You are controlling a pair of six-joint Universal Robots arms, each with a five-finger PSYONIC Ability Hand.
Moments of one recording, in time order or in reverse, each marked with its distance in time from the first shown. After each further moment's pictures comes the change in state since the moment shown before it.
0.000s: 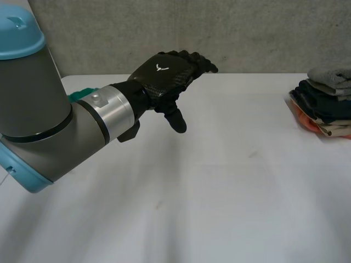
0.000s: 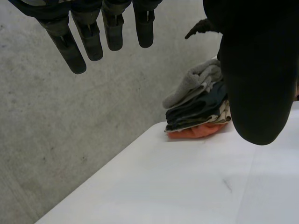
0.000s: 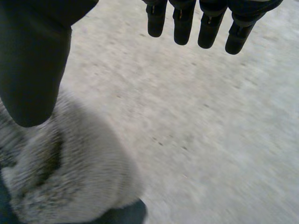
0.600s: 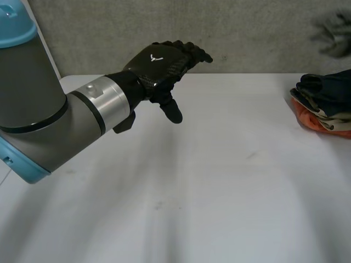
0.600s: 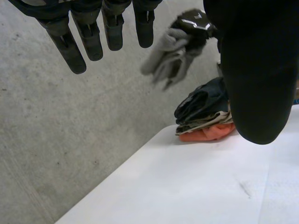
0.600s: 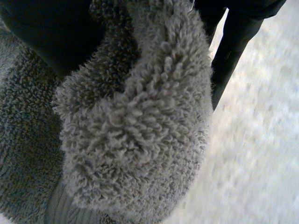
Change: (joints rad) left arm 0.023 -0.006 0.038 0.000 -0.001 0.002; right arm 0.300 0.202 -0.203 -0.348 0.287 -0.069; left_hand 0.000 0.000 0.000 0.000 0.000; right_hand 0.744 0.908 0.935 0.982 0.864
